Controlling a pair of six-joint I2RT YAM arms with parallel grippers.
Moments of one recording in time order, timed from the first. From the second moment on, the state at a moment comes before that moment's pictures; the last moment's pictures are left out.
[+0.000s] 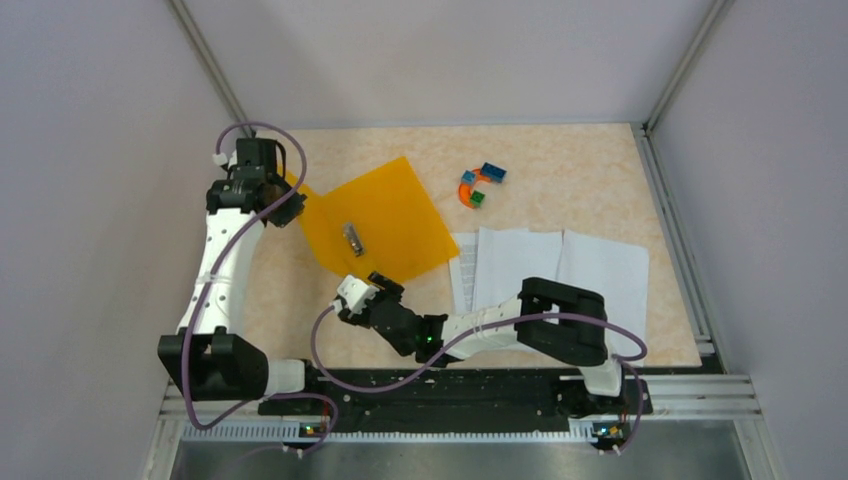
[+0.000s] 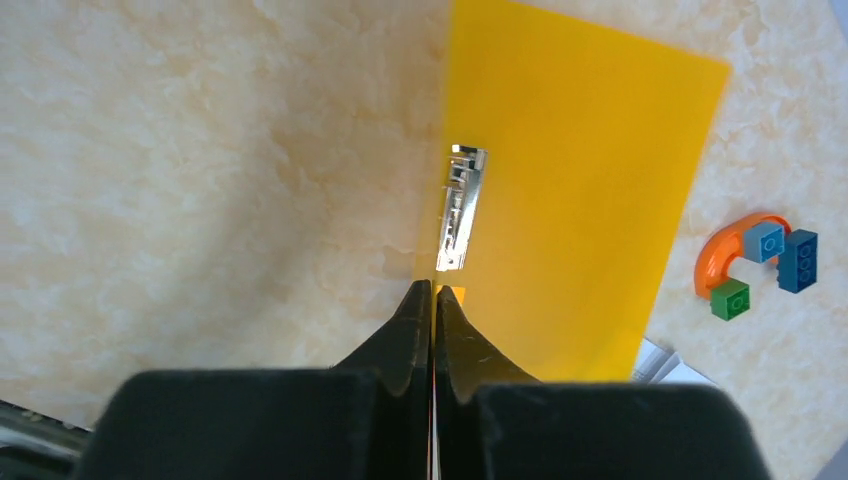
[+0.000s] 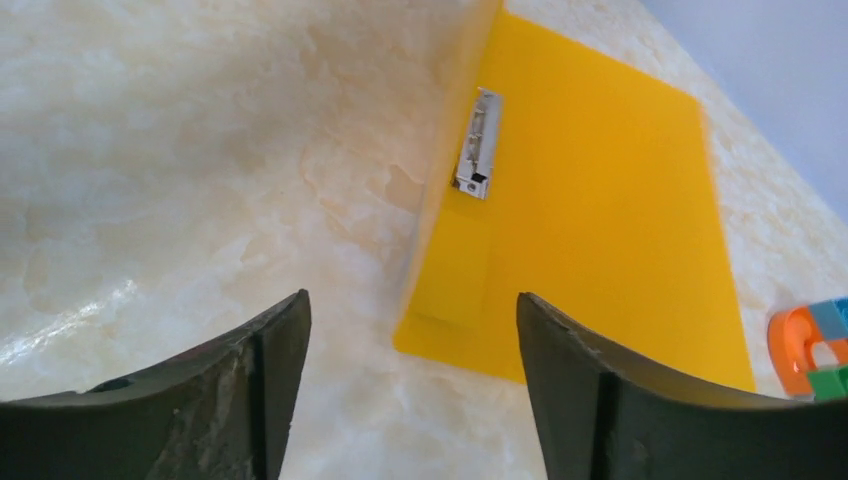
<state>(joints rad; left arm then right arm) 0.02 1.33 1.39 -0.95 -0.14 -0.75 1.39 1.98 1.10 0.64 0.65 -0.25</state>
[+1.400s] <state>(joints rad) 0.02 1.25 1.67 -0.47 0.54 -0.58 0.29 1.37 1.10 0.13 -0.47 0.54</state>
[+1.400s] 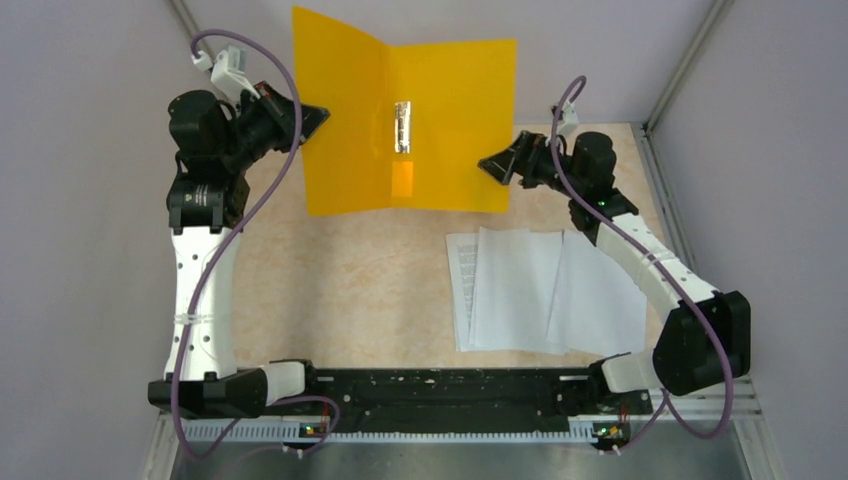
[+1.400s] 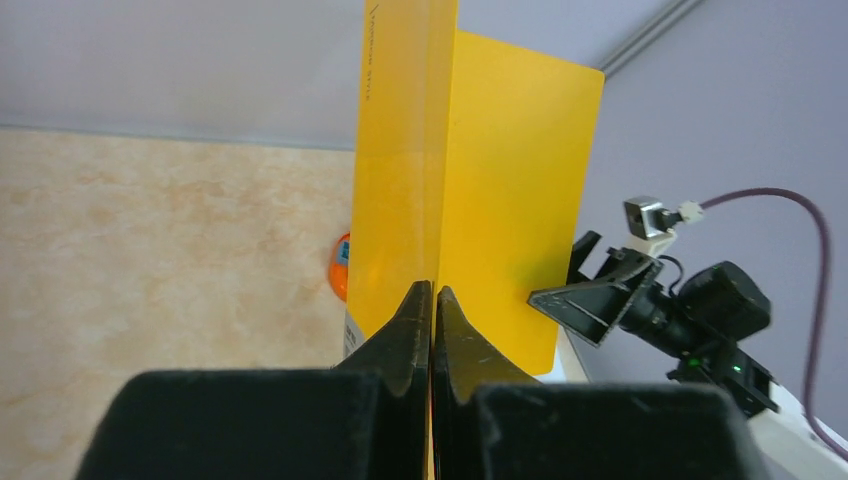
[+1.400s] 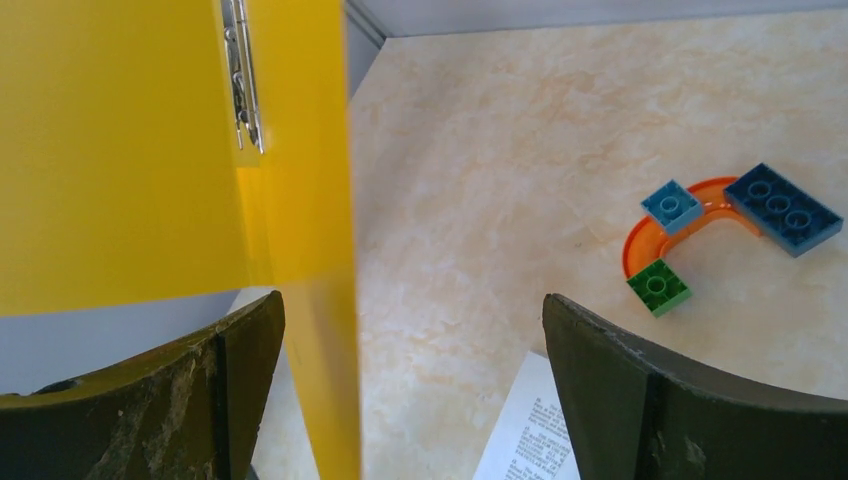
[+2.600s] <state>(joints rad) -0.06 1.15 1.47 -0.80 -0.11 -0.50 0.60 1.40 0.95 0.03 -0.51 0.77</state>
